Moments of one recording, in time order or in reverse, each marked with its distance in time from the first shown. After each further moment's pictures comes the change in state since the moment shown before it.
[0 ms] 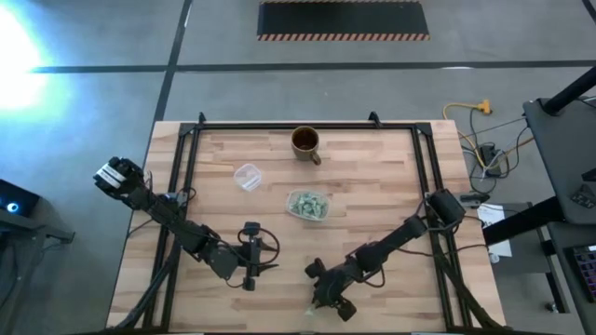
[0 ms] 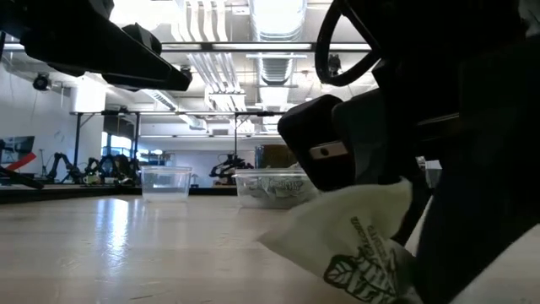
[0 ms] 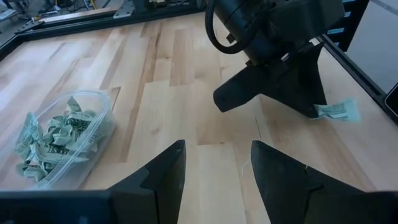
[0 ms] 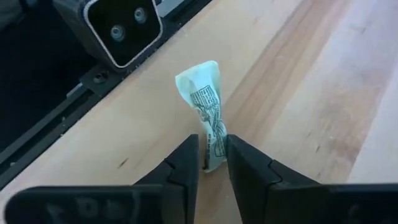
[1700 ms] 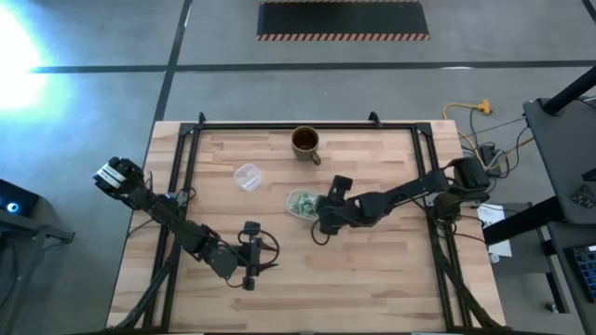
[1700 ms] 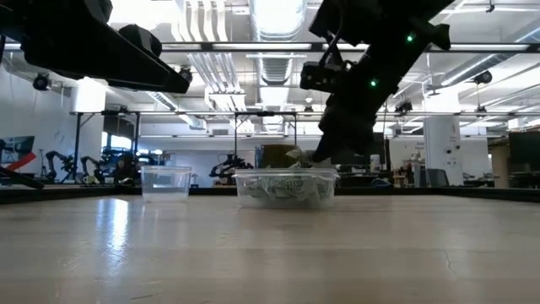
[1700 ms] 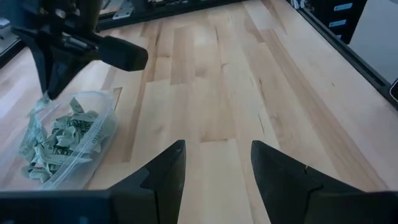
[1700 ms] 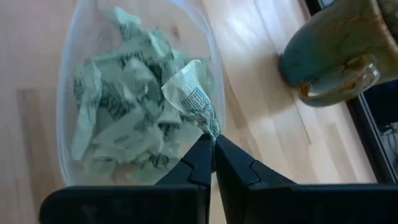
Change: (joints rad) left arm 0.001 0.000 -0.006 -0.001 -0.001 0.032; right arm -0.360 -0.328 -0.063 -0.625 0.819 0.185
